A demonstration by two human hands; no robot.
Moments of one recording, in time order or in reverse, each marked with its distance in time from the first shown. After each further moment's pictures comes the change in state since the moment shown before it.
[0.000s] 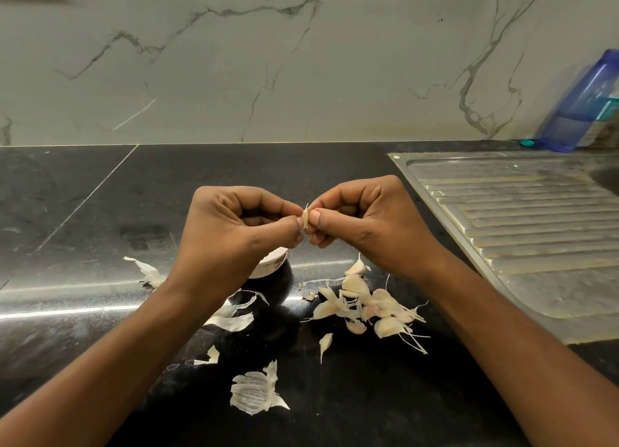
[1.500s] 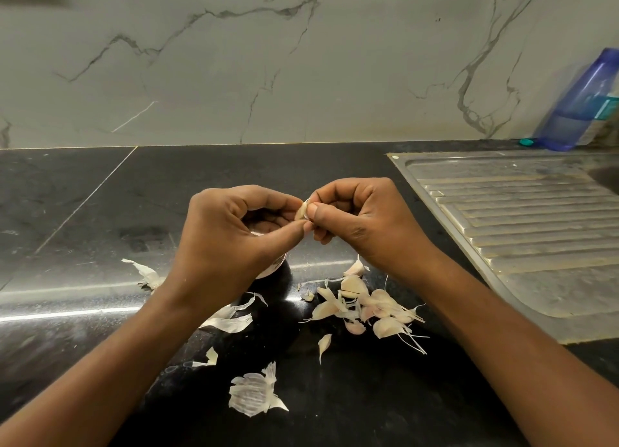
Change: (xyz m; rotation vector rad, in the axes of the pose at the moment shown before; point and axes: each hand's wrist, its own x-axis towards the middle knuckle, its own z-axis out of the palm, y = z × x) left_hand 0.000 -0.001 0.000 0.246 -0.021 0.210; right_hand 0.002 0.002 0.004 0.042 0.029 0.043
